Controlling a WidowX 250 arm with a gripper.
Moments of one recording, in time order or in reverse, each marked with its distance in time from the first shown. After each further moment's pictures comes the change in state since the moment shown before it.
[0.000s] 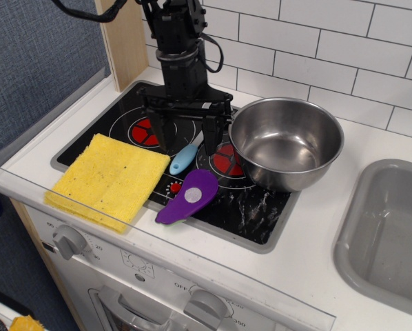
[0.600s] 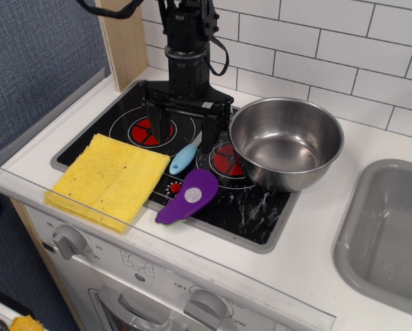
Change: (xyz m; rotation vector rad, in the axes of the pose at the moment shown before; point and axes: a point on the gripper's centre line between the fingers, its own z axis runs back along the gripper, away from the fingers) arm 0.014 0.007 -0.005 0.116 0.037 -0.037
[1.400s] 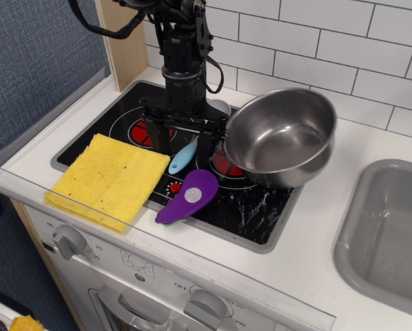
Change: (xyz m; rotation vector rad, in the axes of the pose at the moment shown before) arm -0.002 -0.003 -0.024 -0.010 -0.014 -0.026
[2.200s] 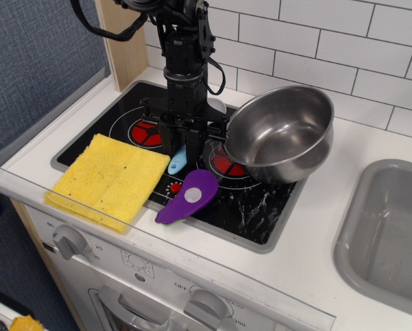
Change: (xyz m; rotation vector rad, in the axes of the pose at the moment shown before) arm -0.003 -0.003 -0.003 0.000 0.014 -0.005
